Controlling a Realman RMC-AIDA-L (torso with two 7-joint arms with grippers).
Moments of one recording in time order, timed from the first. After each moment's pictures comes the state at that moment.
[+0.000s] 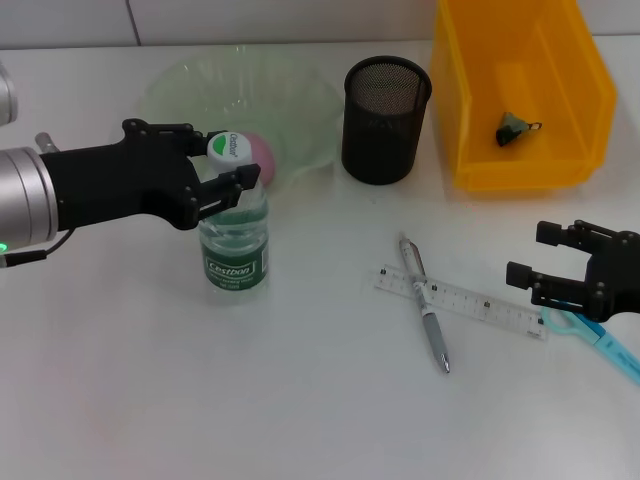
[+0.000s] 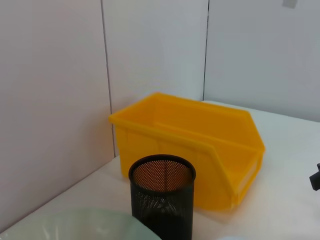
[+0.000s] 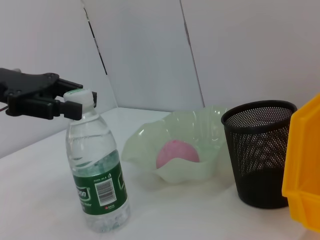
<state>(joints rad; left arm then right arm) -0.10 -2.07 1.40 1.50 1.82 1.15 -1.83 0.17 2.07 -0.94 -0.81 -1.70 -1.44 1.35</state>
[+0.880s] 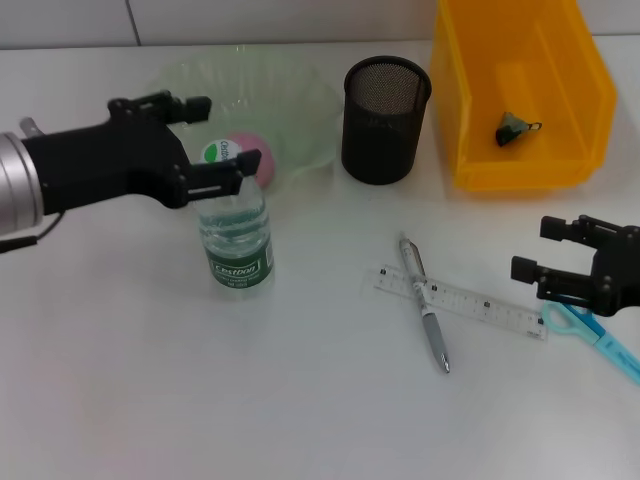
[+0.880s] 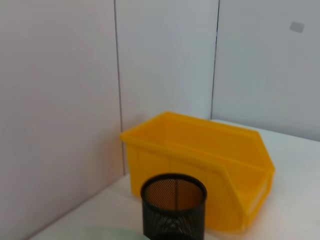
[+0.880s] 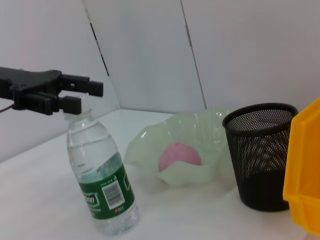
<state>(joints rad) -0.10 -2.07 1.38 1.47 1.76 1.14 -1.79 0.16 2.07 -0.94 -0.84 -1.70 -1.46 1.39</state>
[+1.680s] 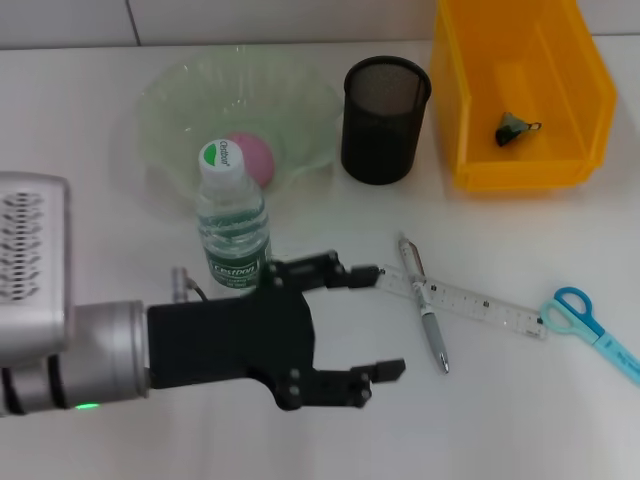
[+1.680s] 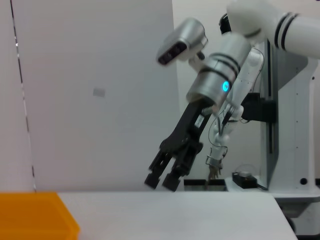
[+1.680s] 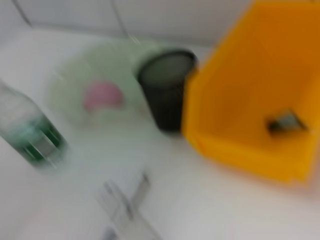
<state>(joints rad) -0.11 -2.07 1.59 1.07 1.37 1.42 -1.15 0.26 2.07 -0.75 -1.68 -2.33 -1.87 2.28</state>
